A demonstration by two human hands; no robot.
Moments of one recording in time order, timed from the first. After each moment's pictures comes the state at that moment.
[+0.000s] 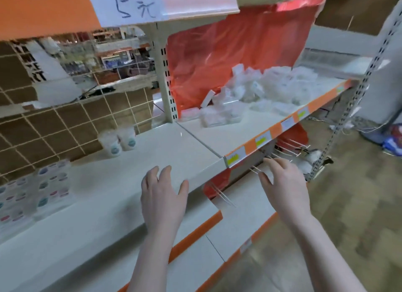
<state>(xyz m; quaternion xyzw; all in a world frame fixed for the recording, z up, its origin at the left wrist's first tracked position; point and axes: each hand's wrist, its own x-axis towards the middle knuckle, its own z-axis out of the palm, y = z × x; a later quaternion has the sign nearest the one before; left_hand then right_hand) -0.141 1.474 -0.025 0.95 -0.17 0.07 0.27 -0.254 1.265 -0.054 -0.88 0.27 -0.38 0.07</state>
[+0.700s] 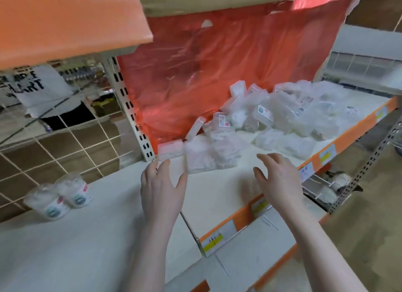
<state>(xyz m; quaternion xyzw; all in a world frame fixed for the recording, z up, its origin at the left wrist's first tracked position) 0.000 1.282 -0.022 0.94 -0.14 0.10 0.29 -0.093 1.063 -0.060 -0.90 0.25 -0.35 0.12</state>
